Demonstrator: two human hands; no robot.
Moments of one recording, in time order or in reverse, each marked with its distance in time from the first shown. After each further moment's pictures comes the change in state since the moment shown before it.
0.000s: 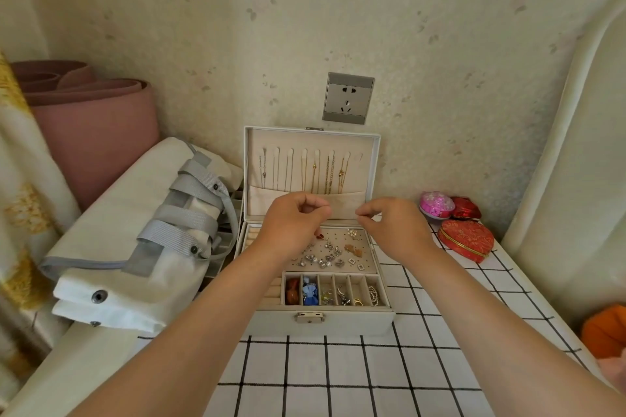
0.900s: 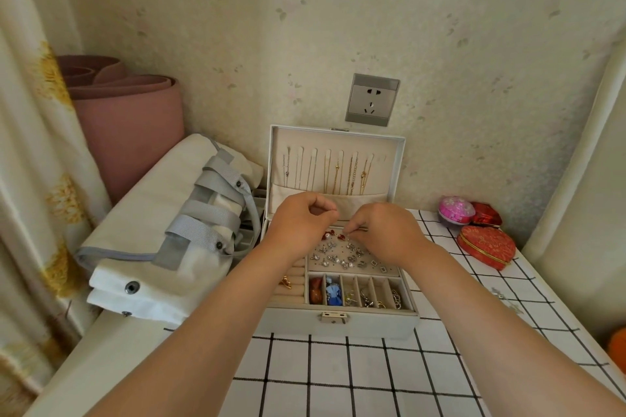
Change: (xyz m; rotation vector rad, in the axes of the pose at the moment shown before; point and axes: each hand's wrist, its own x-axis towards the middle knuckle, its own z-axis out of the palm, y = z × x) left_hand 0.003 -0.008 -0.022 0.141 0.002 0.043; right_hand 0.007 -0.036 0.020 -0.293 -0.249 -0.219
